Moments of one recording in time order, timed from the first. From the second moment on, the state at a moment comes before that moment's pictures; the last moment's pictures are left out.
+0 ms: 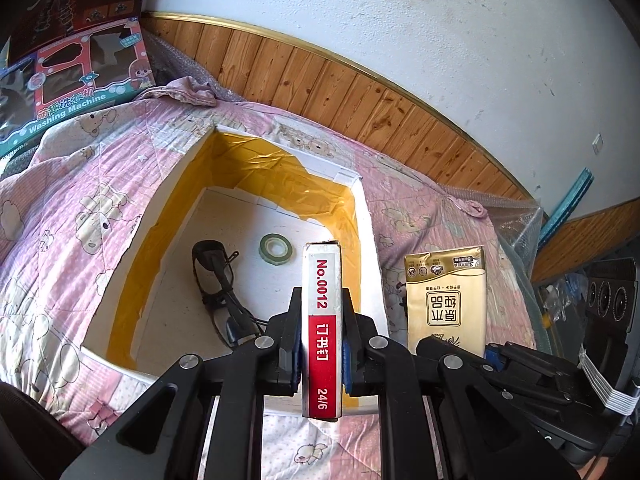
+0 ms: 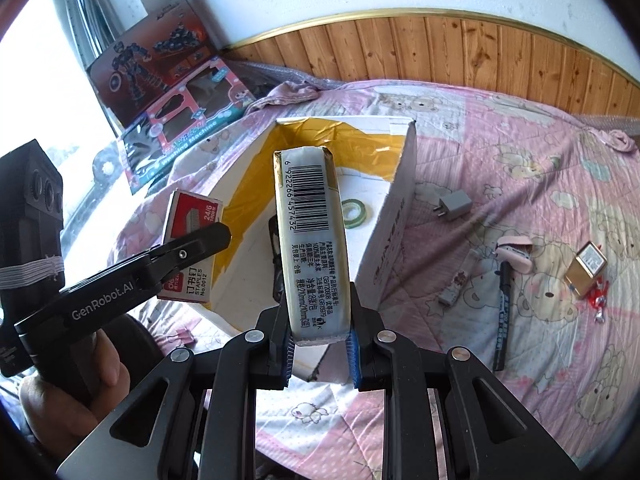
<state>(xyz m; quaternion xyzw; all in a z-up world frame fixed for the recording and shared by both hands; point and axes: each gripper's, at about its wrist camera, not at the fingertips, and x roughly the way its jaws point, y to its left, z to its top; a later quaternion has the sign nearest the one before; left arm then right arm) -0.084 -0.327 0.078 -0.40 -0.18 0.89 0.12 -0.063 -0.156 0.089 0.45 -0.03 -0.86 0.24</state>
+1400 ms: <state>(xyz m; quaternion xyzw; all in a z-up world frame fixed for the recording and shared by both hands) -0.256 -0.347 0.019 -0.53 -0.13 0.84 0.04 -0.158 -0.220 0.044 0.51 0.04 -0.82 0.27</state>
